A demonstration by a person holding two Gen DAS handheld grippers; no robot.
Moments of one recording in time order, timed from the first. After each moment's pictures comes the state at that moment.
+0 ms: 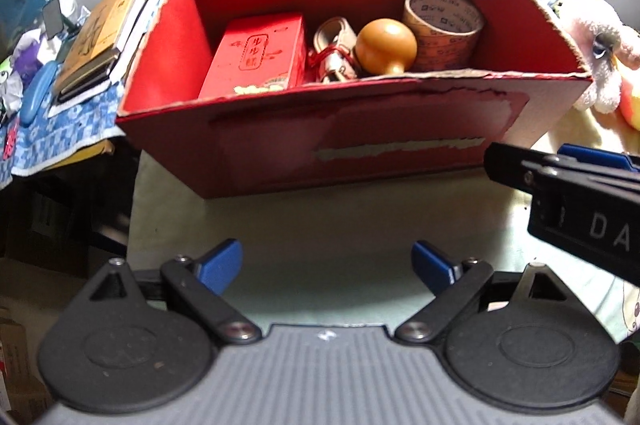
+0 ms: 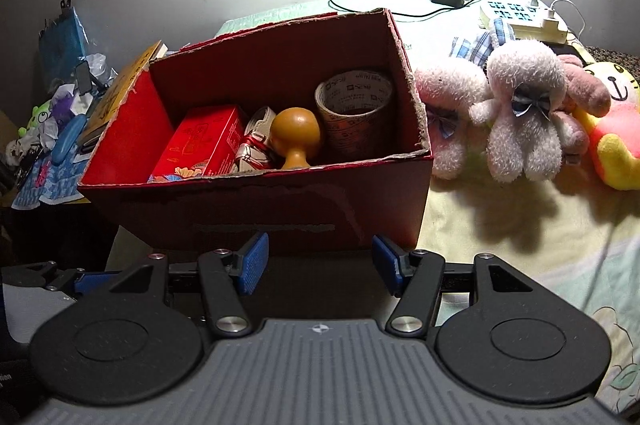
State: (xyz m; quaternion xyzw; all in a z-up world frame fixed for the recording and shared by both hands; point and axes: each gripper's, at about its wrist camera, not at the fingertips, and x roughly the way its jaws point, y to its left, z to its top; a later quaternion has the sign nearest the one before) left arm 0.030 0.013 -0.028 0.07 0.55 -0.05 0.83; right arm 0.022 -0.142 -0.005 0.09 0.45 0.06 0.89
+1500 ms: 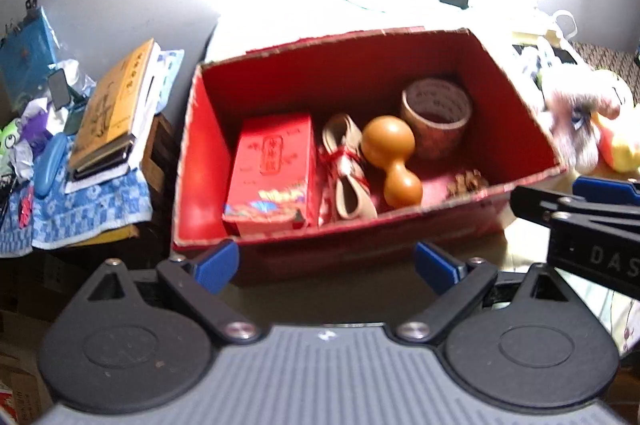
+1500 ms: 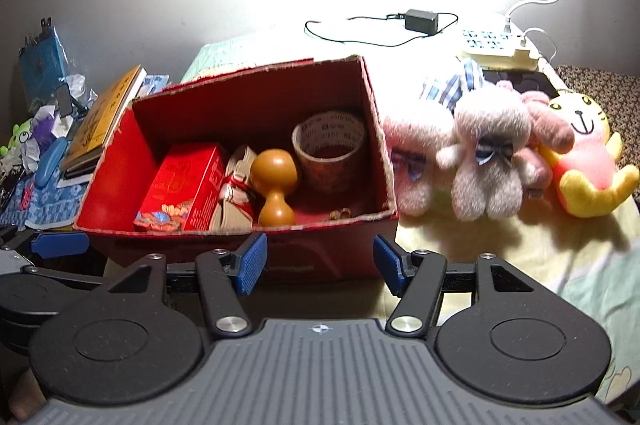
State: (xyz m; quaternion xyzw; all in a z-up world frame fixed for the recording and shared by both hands) left arm 0.057 0.023 0.035 0.09 0.48 -0.08 0.87; right arm 0.035 -0.151 0.040 0.08 0.43 0.02 0.90
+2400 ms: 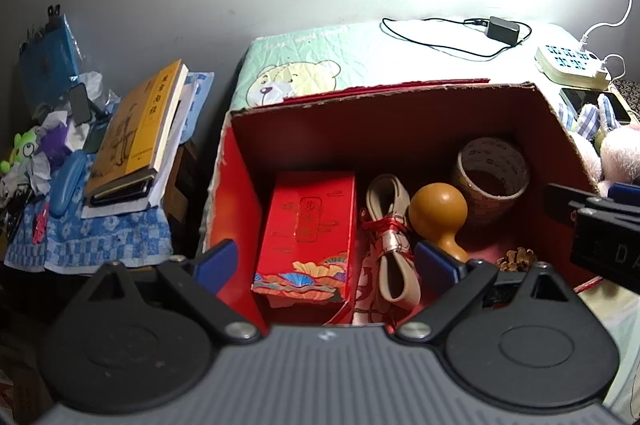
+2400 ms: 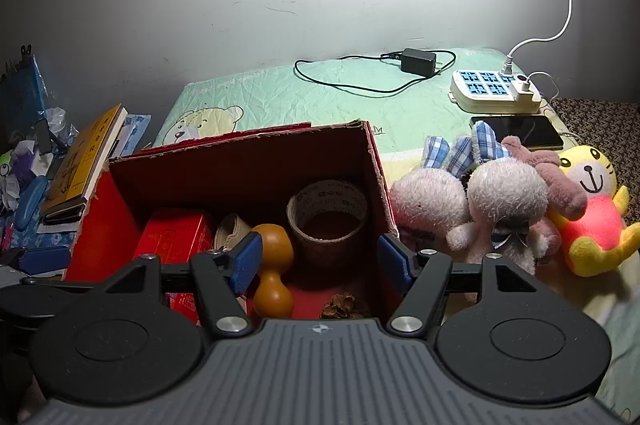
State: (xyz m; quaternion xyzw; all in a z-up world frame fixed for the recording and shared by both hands) left arm 0.117 0.028 0.030 0.09 0.46 -0.03 0.89; right arm 0.091 -0.139 0.041 0.07 0.40 -0.01 0.91
